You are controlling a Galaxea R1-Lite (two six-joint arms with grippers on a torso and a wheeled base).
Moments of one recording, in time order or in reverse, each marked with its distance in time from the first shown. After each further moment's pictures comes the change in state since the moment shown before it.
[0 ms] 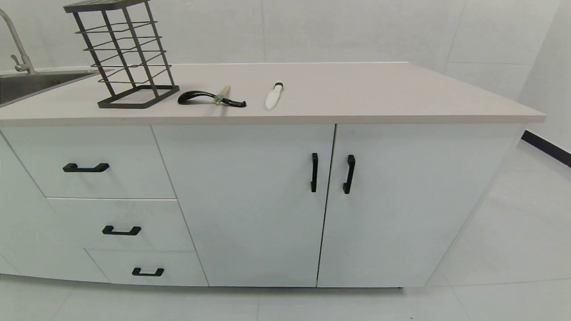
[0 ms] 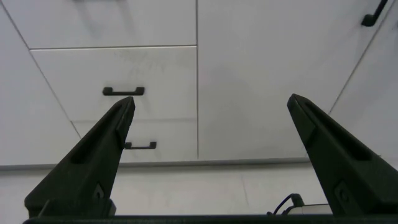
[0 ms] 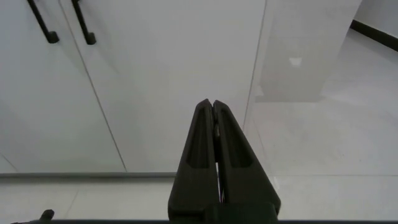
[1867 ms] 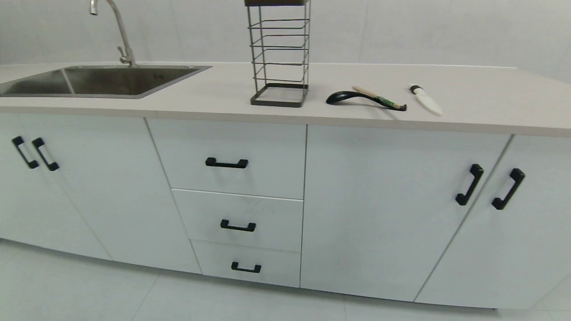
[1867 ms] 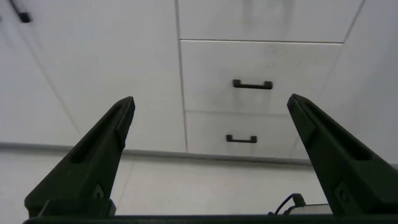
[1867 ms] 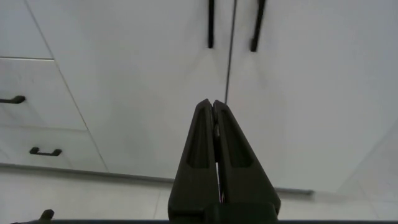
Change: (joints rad) left arm -0.001 0.000 0.000 0.000 0.000 0.006; right arm 0.000 0.000 0.000 0.000 0.000 0.000
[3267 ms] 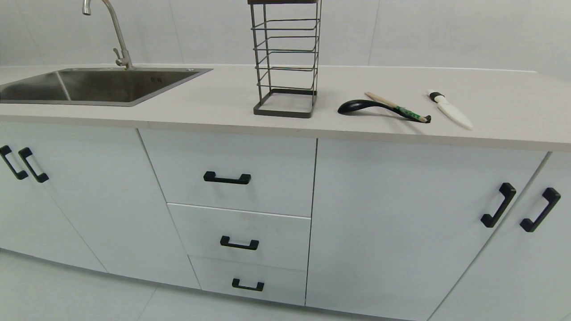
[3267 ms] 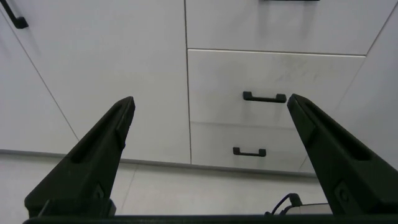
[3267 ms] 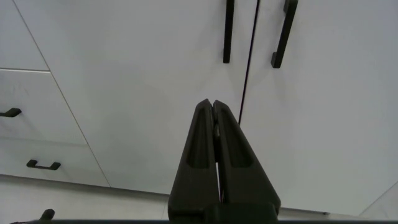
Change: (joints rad) left arm 0.002 0.000 0.001 -0.001 -0.008 -0.010; right arm 0.000 0.000 0.000 0.000 0.000 0.000
